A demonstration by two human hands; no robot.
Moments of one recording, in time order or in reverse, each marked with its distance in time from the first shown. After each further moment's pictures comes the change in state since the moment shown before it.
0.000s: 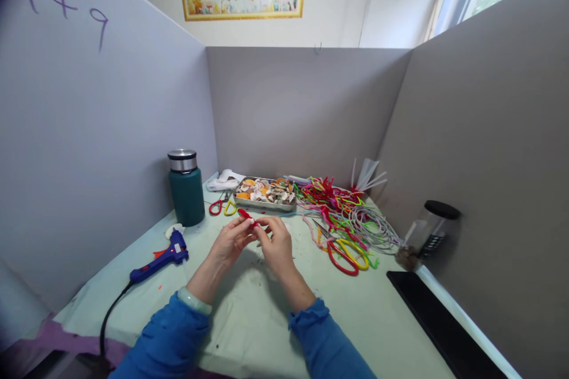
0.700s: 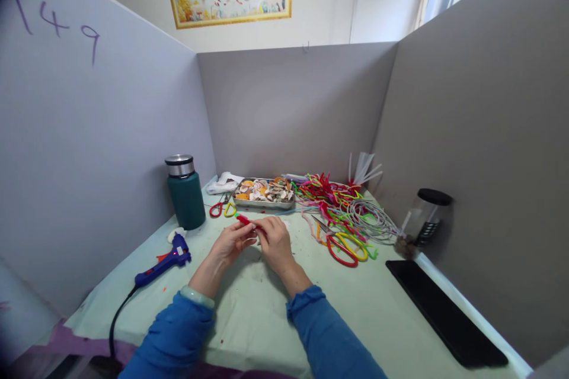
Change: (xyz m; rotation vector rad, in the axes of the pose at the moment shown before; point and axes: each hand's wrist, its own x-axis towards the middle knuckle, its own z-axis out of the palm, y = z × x) left_hand 0.008 -0.006 -0.018 0.102 -0.041 -0.088; right_hand -0.006 0.028 0.005 -0.198 -0.035 -0.282
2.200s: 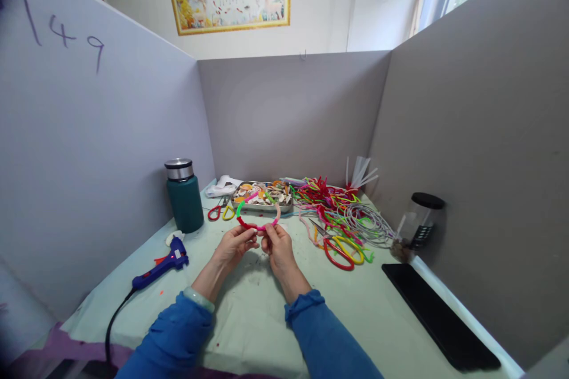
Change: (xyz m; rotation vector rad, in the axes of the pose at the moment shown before) left_hand -0.001 -0.008 0.010 0.014 -0.021 0.065; right_hand 0.000 -0.004 0.003 1.128 0.214 0.837
